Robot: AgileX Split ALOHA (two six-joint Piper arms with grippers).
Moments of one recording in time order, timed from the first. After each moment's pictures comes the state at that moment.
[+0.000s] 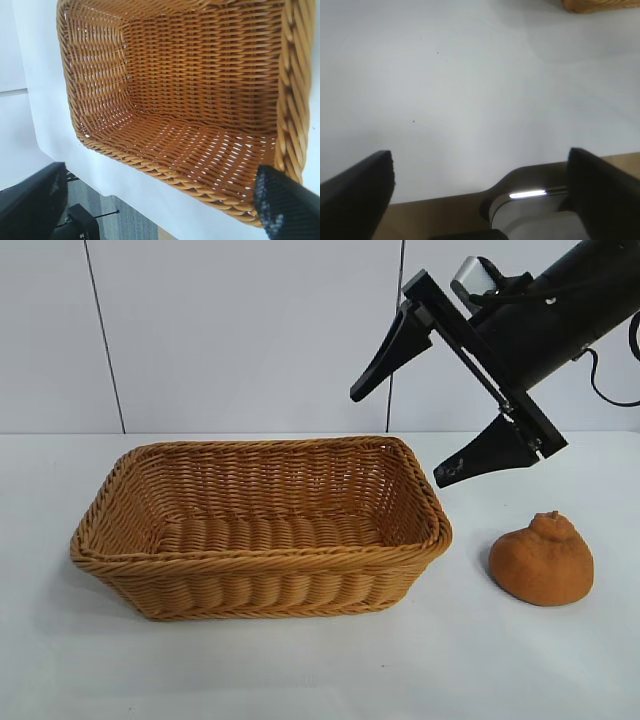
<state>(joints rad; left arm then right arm) -0.07 0.49 -0.53 -0.05 1.09 0.02 0.20 1.82 -1.20 0.90 0.97 -0.33</state>
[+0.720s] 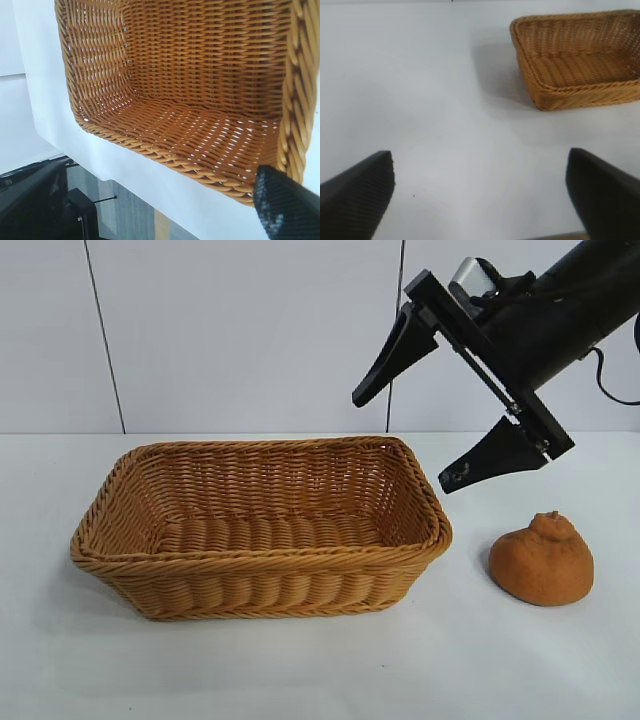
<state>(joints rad) -0.07 0.00 -0.50 -0.06 1.07 0.02 0.20 1.79 -1.20 0.82 1.02 -0.33</state>
